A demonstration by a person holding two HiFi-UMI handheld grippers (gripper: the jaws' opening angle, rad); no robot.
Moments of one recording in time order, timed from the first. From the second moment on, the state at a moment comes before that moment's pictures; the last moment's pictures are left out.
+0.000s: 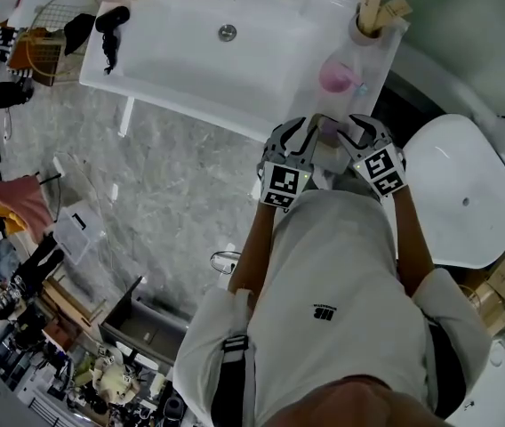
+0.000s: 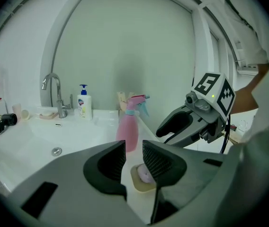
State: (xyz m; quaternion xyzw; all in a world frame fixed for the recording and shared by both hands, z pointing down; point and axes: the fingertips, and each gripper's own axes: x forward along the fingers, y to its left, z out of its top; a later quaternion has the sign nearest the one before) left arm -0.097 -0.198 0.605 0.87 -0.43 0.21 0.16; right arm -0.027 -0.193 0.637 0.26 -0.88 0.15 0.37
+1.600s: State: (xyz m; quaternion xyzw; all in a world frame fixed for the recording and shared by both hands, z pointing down) left arm -0.085 -0.179 0.641 0.87 -0.39 0.24 0.18; right arm -0.031 -0.174 0.719 0.20 -0.88 0.13 0.42
